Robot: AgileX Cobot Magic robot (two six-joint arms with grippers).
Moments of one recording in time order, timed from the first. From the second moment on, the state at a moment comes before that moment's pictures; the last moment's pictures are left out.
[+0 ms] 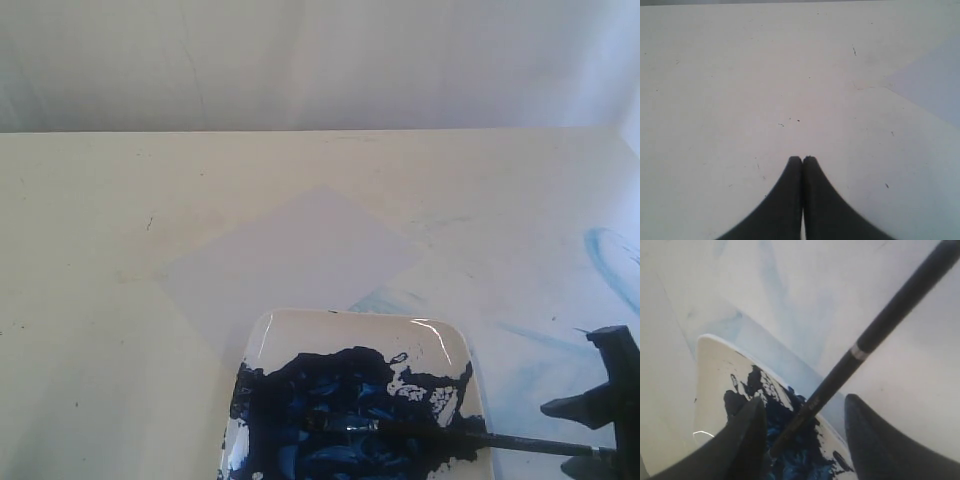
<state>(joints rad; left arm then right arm) -0.02 0.01 0.02 -0.04 0.40 0.03 0.14 0.97 -0.19 0.94 0.44 0.37</state>
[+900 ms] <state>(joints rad) -0.02 0.01 0.02 -0.04 0.40 0.03 0.16 1.16 -0.19 1.06 0.28 0.35</state>
